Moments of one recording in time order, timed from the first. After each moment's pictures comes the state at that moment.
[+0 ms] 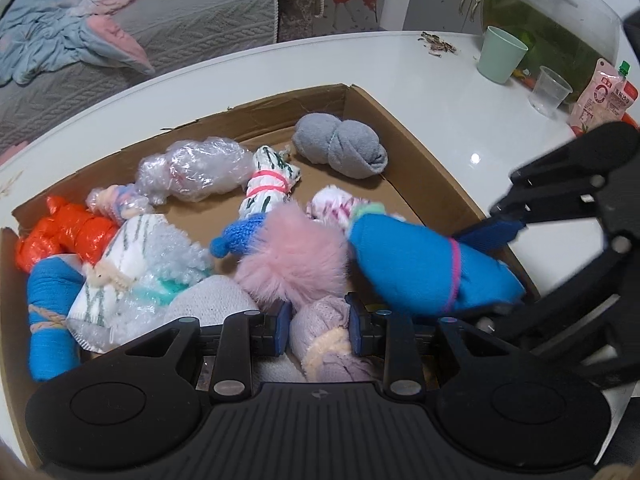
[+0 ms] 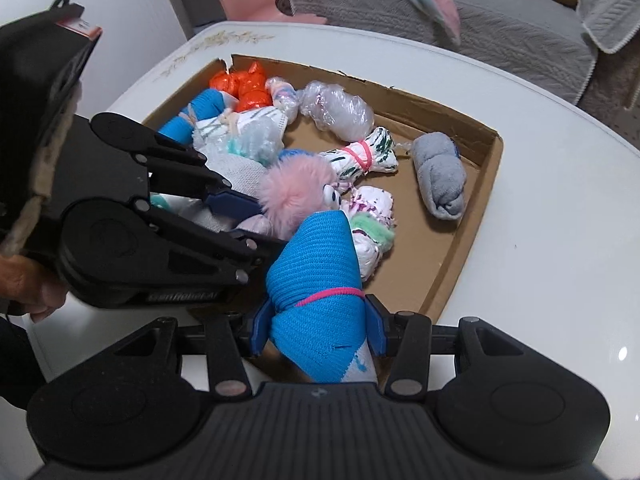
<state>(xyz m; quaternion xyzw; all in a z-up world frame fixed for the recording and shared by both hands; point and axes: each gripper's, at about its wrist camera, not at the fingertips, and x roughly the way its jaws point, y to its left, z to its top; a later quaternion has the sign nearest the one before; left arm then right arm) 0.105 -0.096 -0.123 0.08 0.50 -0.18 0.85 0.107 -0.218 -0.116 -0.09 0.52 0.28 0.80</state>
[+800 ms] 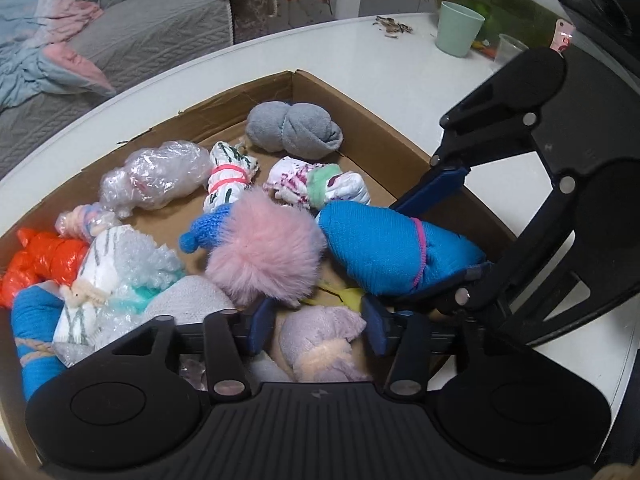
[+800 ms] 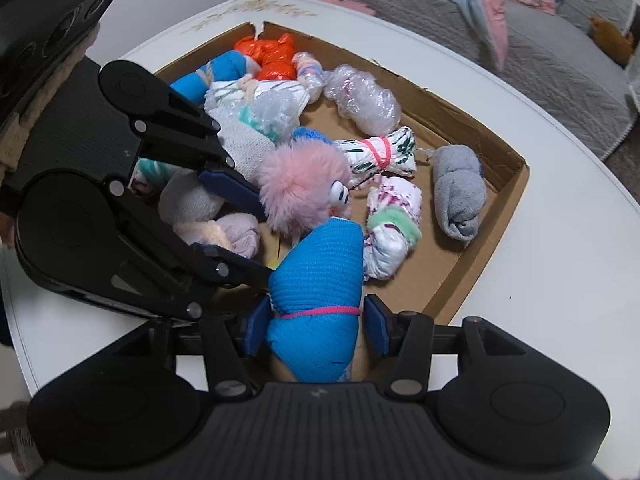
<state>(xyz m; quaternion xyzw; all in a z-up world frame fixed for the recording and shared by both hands) 0.096 -0.107 -0.129 0.12 0.49 -0.24 0.83 0.120 -0.210 -0.124 -0.20 0.50 0.34 0.77</state>
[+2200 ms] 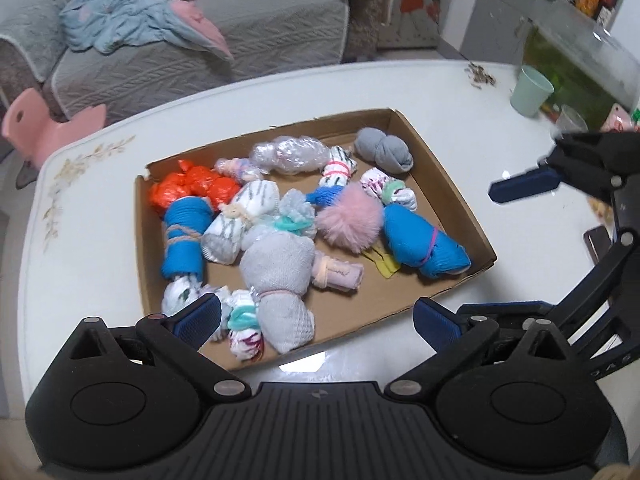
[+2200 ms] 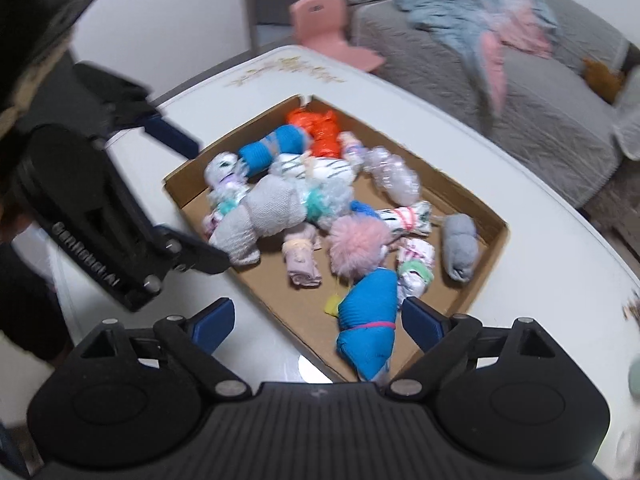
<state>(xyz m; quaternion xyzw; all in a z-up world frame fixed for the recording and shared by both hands) 0.034 -0.057 -0.020 0.04 0.52 -0.08 0.85 0.069 -0.194 -0.041 -0.17 0.46 0.33 0.81</state>
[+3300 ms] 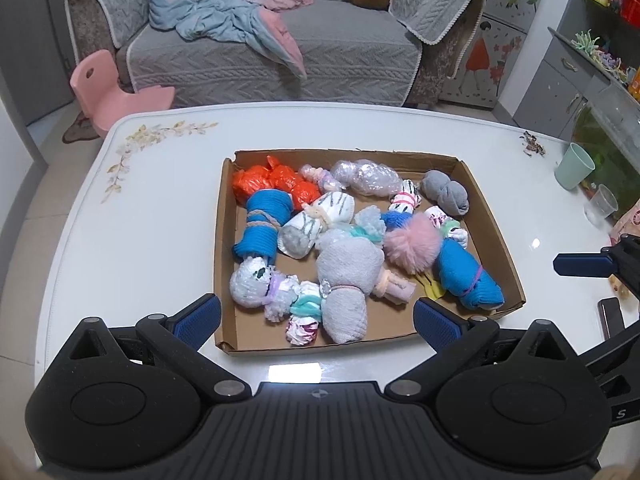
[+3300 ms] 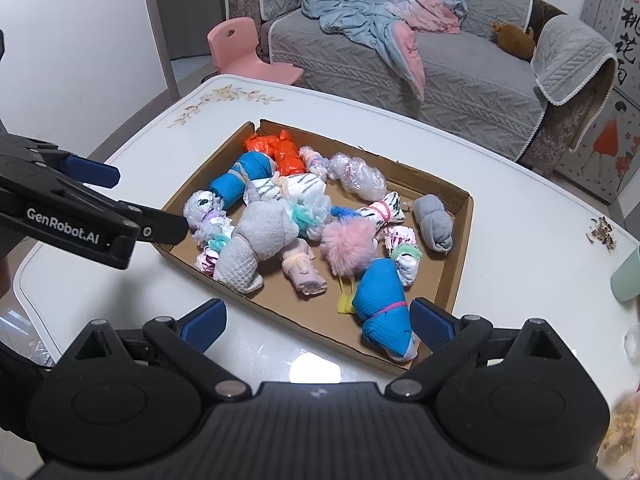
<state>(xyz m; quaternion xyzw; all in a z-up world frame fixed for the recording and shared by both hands) 0.005 0.000 -0.005 -0.04 0.48 -0.01 0.88 0.035 -0.164 -0.029 -0.11 0.46 0.21 0.86</state>
